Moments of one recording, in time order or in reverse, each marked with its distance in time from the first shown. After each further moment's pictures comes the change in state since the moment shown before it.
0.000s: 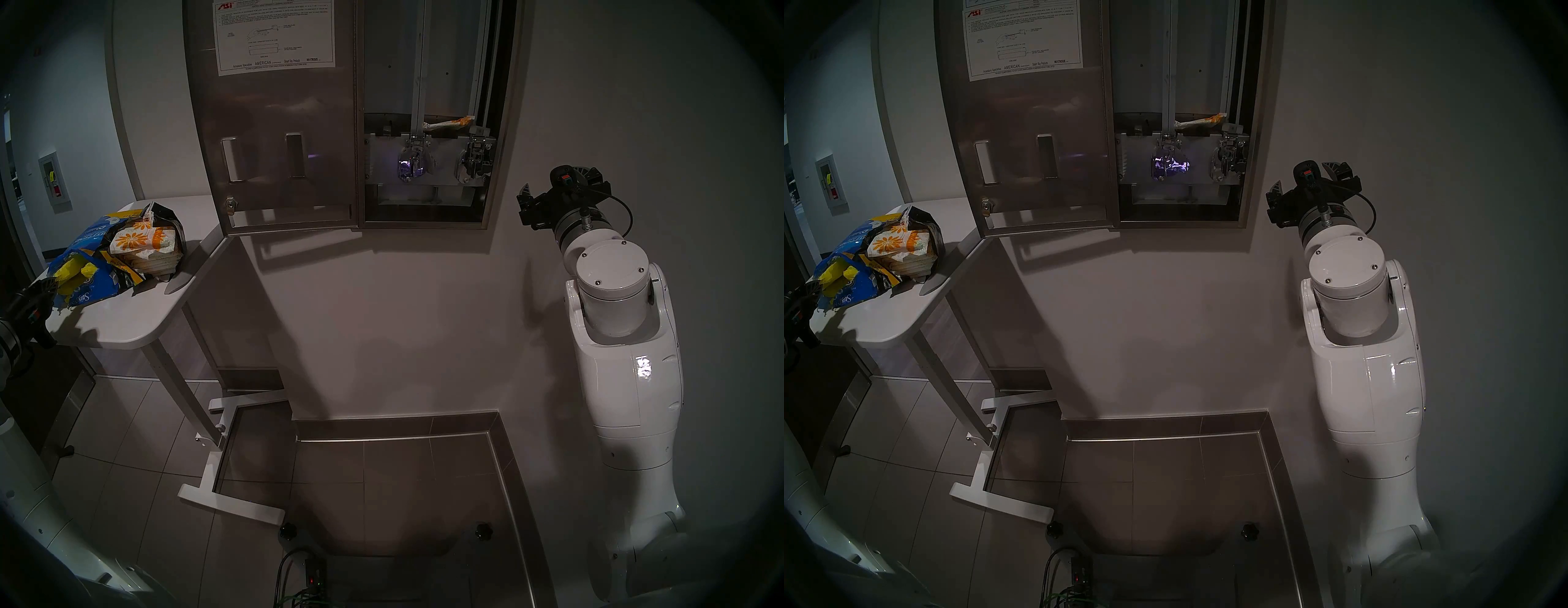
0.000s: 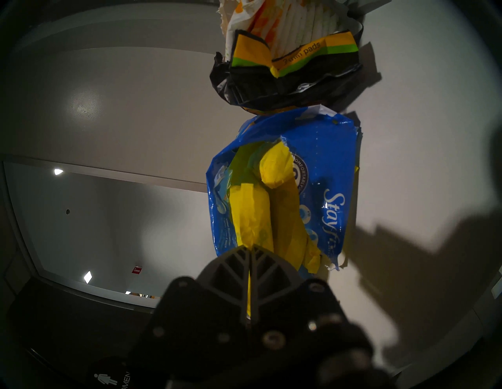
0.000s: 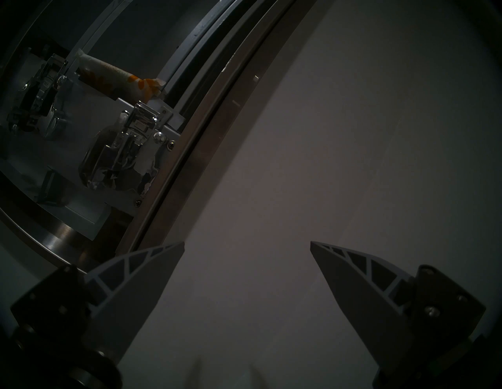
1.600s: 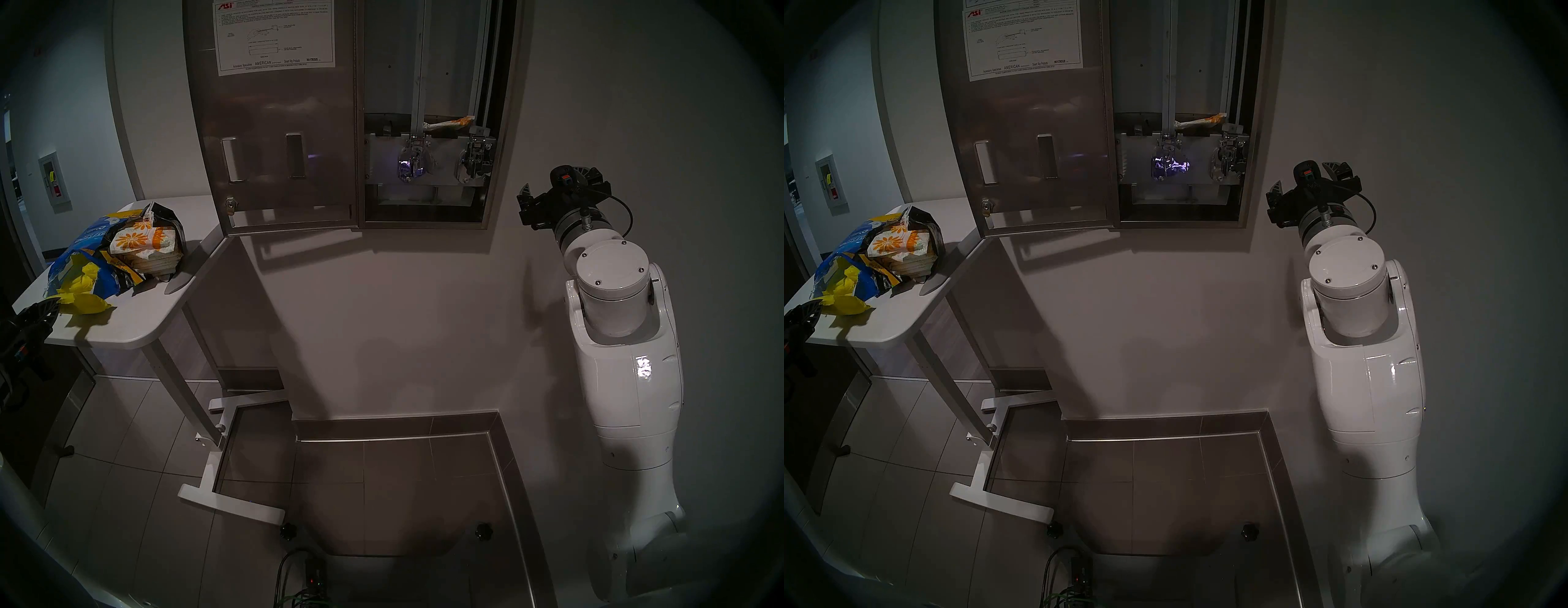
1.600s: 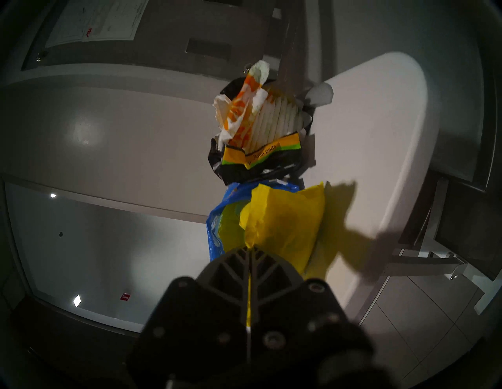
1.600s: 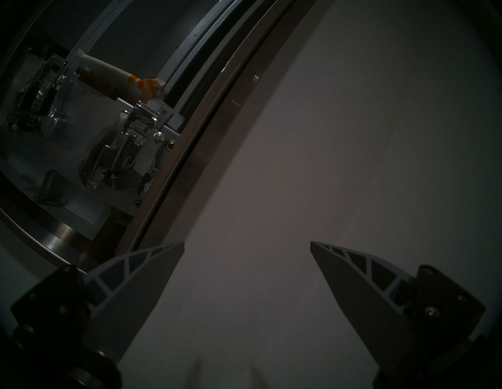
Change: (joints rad) left arm 0.112 -0.107 -0.153 -0.194 -0.336 -0.034 -0.213; right arm 0.000 0.000 0.000 0.000 0.000 0.000 0.000
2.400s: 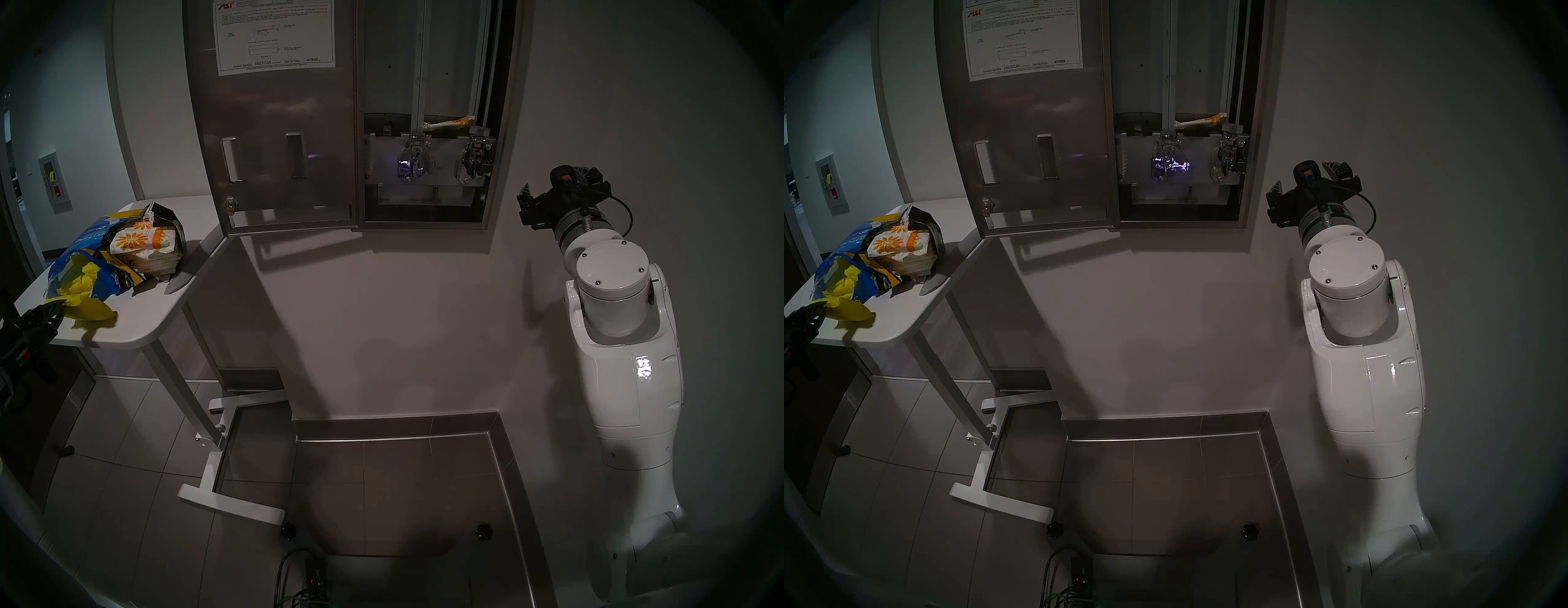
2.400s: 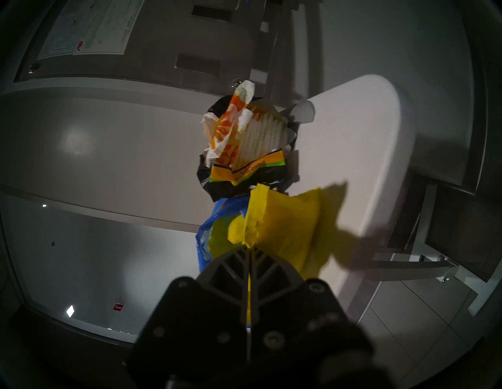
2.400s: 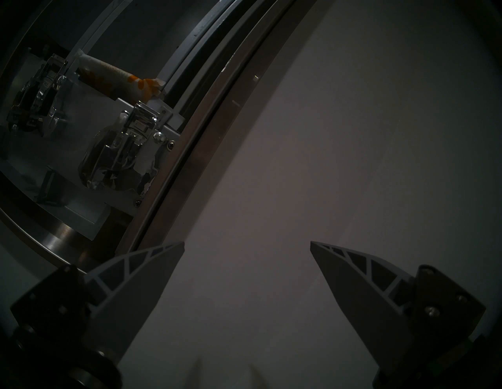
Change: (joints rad) left arm 0.047 -0.005 0.000 -0.010 -0.028 -0.012 -0.042; right arm 0.000 0.000 0.000 0.000 0.000 0.000 0.000
